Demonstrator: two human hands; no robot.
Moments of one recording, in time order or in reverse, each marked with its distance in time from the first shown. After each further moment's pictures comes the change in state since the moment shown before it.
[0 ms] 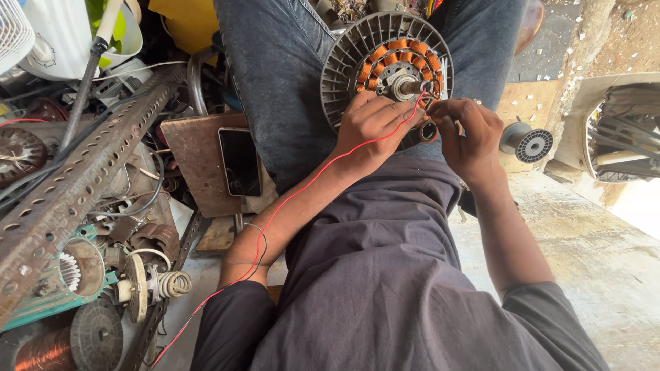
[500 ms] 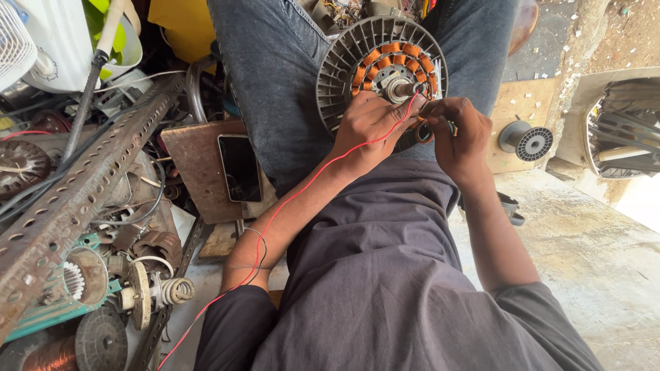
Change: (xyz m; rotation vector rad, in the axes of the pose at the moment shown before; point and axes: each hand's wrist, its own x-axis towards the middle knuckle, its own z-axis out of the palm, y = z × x) left_hand -0.010 -0.008 0.014 -0.249 0.014 -0.073; right_hand -0.006 -0.003 0.011 0.124 0.074 0.112
